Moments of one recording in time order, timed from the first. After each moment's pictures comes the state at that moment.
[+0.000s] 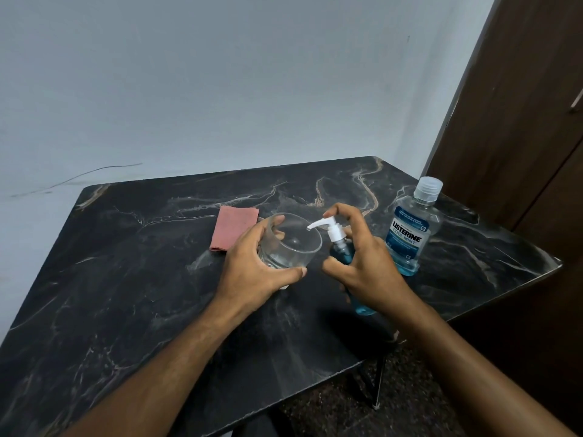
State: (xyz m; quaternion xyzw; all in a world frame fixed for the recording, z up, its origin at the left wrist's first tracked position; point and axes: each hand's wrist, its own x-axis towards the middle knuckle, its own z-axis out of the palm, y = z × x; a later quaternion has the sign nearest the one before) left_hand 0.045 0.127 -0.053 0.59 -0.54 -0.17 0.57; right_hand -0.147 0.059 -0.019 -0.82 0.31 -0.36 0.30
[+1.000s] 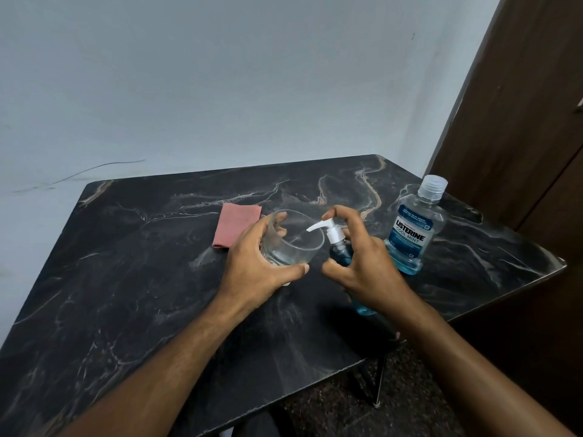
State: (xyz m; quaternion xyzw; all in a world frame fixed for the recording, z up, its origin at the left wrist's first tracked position) left_hand 0.043 0.127 -0.052 0.58 -0.54 -0.18 0.58; right_hand -0.145 0.056 -0.028 -0.84 0.30 -0.36 0.29
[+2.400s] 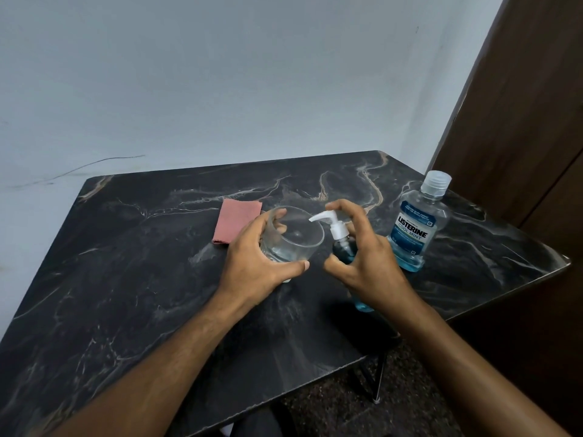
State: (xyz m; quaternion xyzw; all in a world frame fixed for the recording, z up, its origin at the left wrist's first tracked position) left_hand 0.043 0.125 -0.055 0.58 -0.53 -0.19 0.59; right_hand -0.146 0.055 -0.033 -0.83 0.30 -0.39 0.27
